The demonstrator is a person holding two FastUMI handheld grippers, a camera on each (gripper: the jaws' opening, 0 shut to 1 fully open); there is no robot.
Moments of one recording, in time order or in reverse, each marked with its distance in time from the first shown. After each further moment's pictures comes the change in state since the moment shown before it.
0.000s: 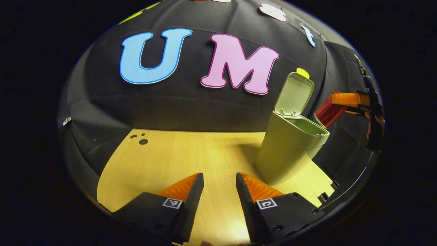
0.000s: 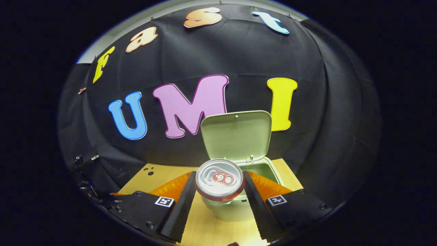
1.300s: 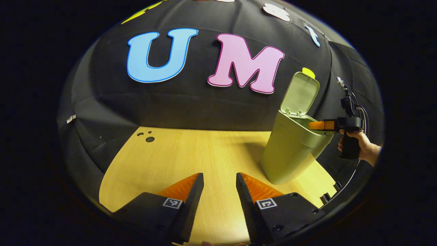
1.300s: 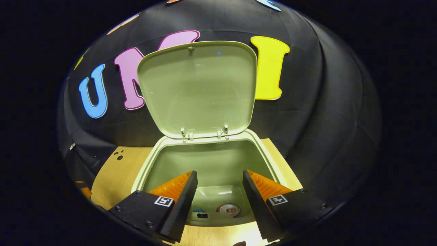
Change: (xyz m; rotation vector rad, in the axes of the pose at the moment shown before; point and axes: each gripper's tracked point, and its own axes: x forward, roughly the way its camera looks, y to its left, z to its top) left arm -0.008 0.009 -0.004 -0.019 0.014 0.049; right arm 0.094 -0.073 -0.103 -0.026 0.208 -0.140
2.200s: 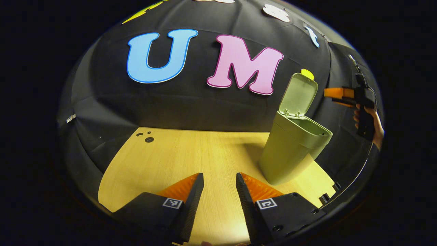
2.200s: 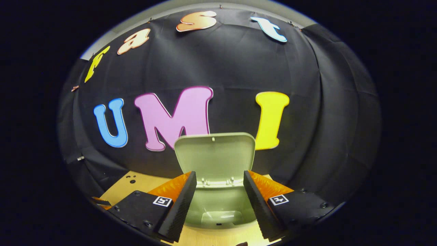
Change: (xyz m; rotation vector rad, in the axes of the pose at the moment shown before) left arm -0.003 -0.004 0.001 -0.007 -0.008 -0.011; right arm -0.102 0.028 0.153 -0.022 -0.319 0.069
